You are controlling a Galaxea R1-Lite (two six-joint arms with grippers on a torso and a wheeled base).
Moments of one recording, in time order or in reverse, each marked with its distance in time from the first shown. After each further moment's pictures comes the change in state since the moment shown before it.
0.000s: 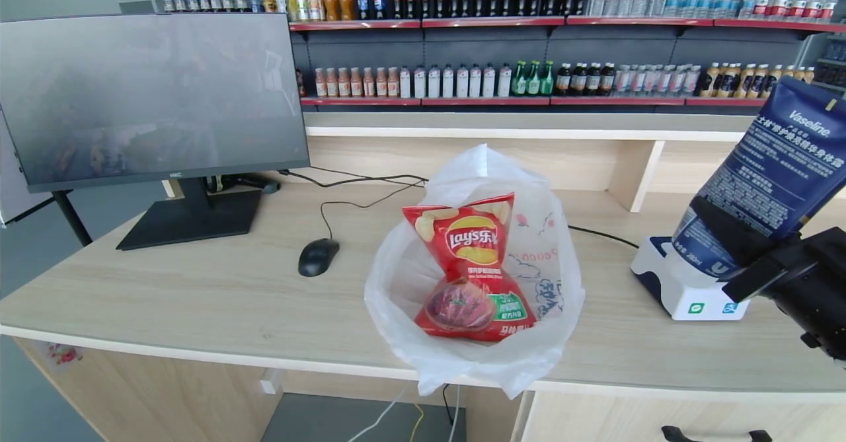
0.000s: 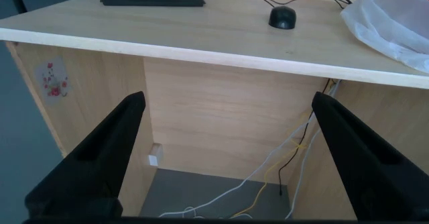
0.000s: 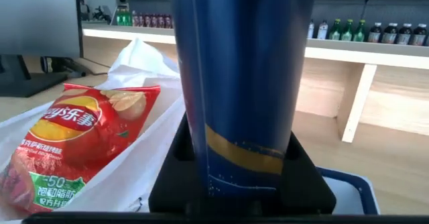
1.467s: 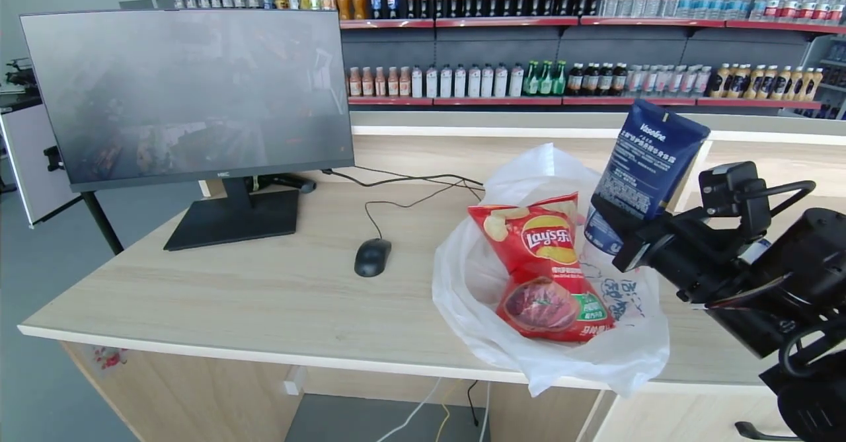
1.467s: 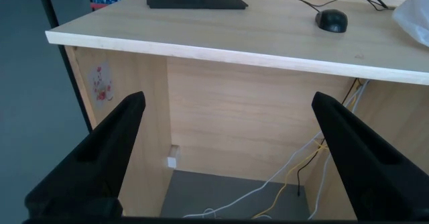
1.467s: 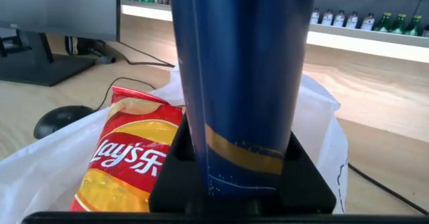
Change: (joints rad) left arm 0.000 0.000 0.000 0.000 0.000 0.004; right arm 0.079 0.331 -0.247 0.001 0.000 -0.053
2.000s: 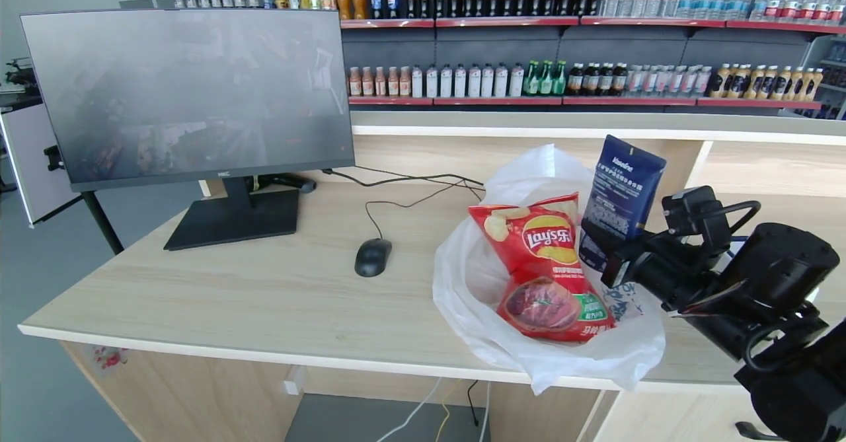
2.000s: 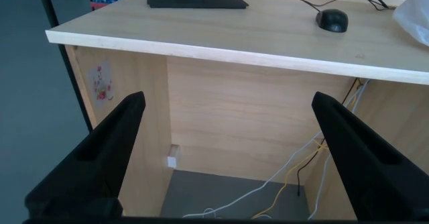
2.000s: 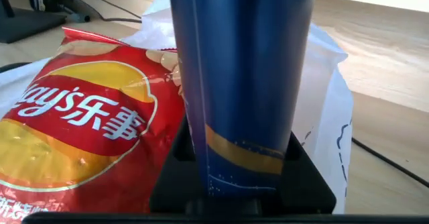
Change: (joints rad) left arm 0.000 0.000 0.000 0.000 0.000 0.000; right arm -0.046 0.109 0.000 0.000 0.013 -0.050
